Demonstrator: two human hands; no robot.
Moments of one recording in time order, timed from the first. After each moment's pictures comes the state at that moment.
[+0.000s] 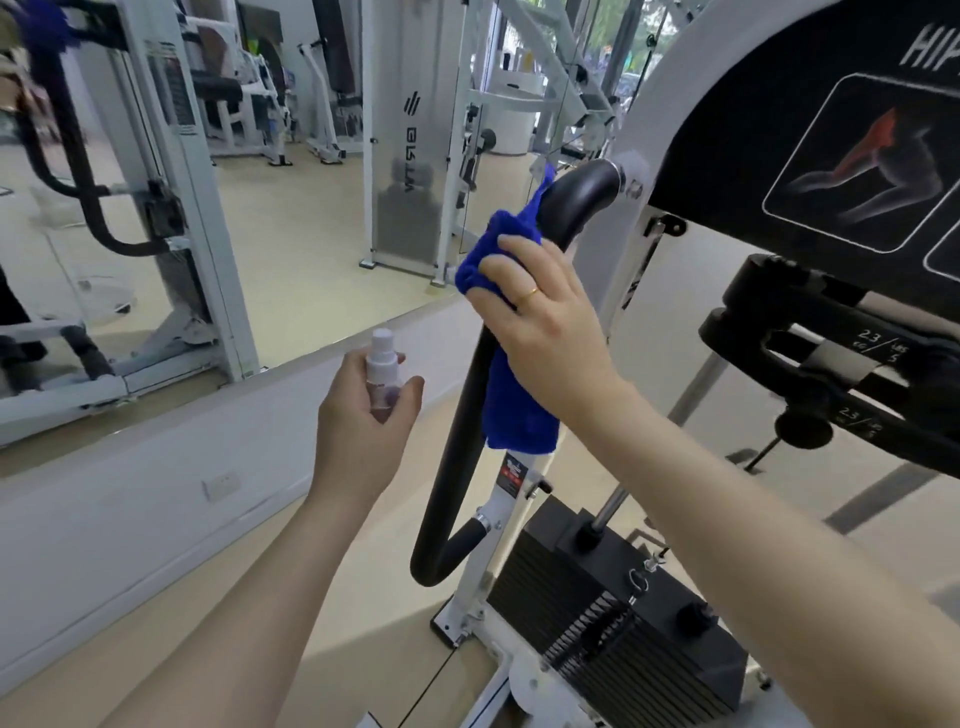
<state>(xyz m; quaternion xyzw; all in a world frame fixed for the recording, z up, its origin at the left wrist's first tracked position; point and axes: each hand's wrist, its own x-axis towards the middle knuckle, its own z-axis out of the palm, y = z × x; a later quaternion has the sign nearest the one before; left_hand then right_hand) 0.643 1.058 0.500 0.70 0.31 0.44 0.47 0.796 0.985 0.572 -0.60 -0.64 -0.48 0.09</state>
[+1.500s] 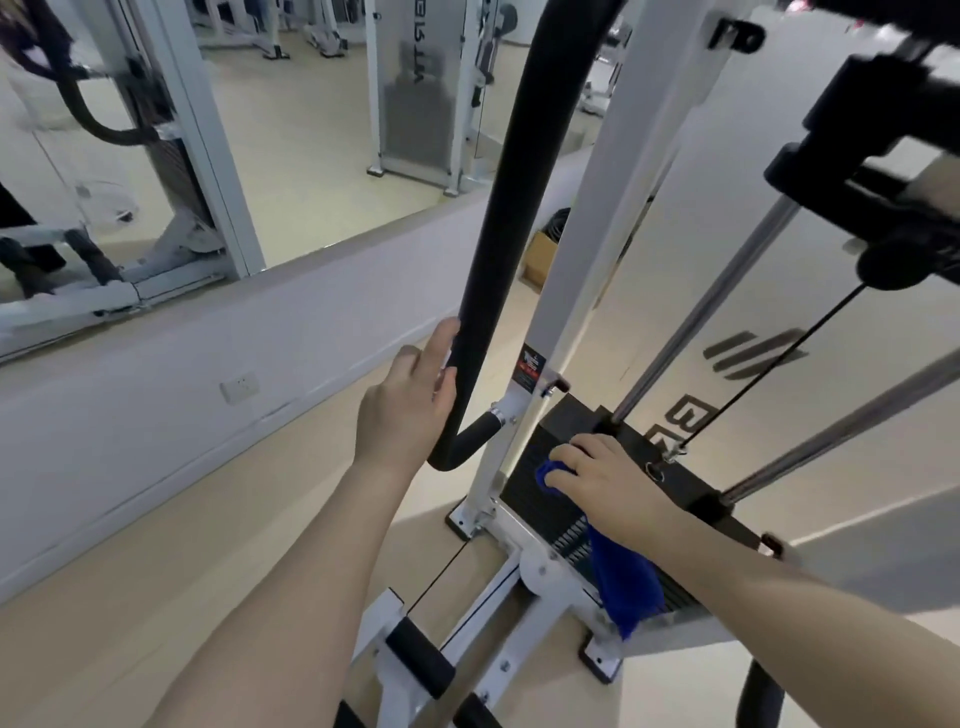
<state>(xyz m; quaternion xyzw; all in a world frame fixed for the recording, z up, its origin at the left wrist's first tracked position) 0.635 1.023 0.380 0.88 0.30 0.32 0.21 0.783 0.836 0.352 -0.72 -0.69 -0.08 -0.08</state>
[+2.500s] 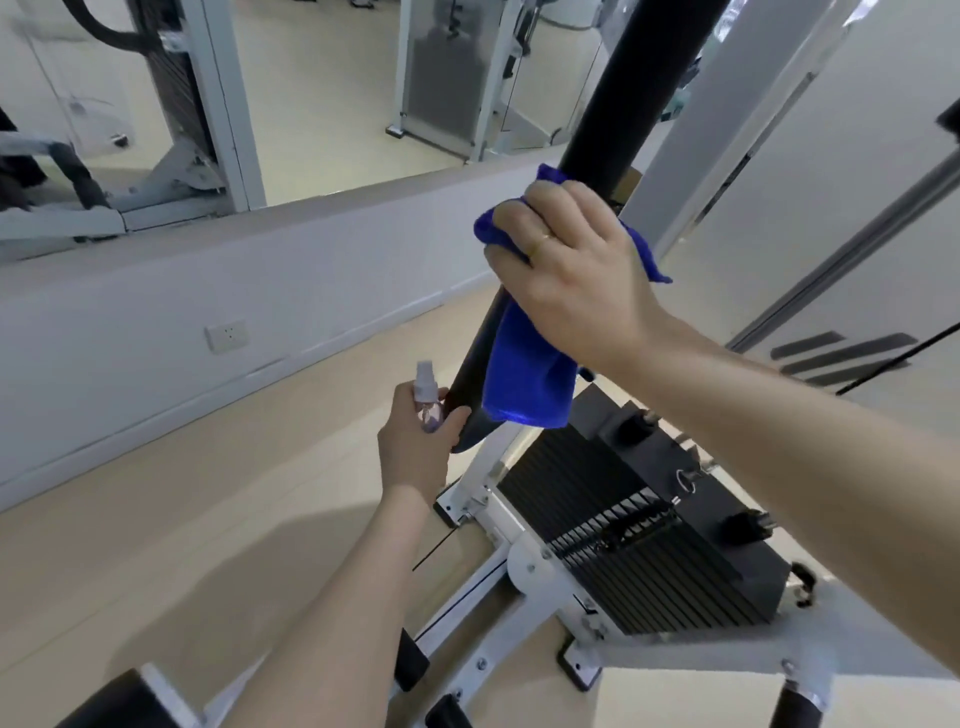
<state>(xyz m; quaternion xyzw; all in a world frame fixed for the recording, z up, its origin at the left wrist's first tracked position) 0.648 1.014 0.269 0.55 0.46 0.31 0.62 0.782 0.989 0.431 -0.55 -0.69 -0.47 -0.02</state>
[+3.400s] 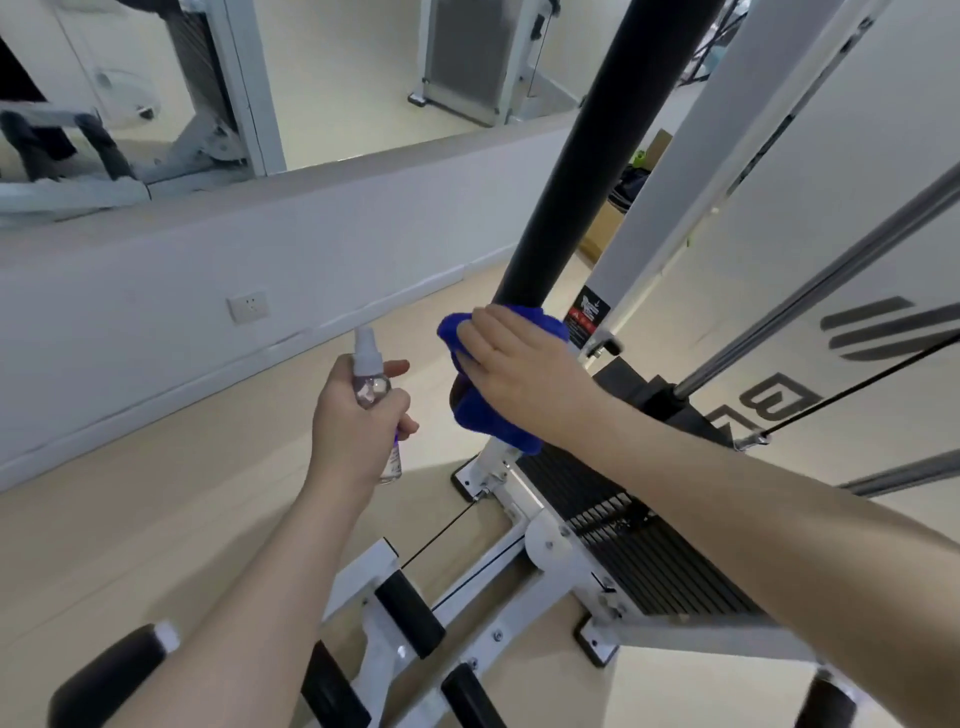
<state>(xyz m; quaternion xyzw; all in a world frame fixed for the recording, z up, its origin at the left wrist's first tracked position) 0.594 1.028 0.285 0.53 0.44 0.36 0.63 0.755 0.966 0.319 -0.58 -0.75 -0.30 -0.14</state>
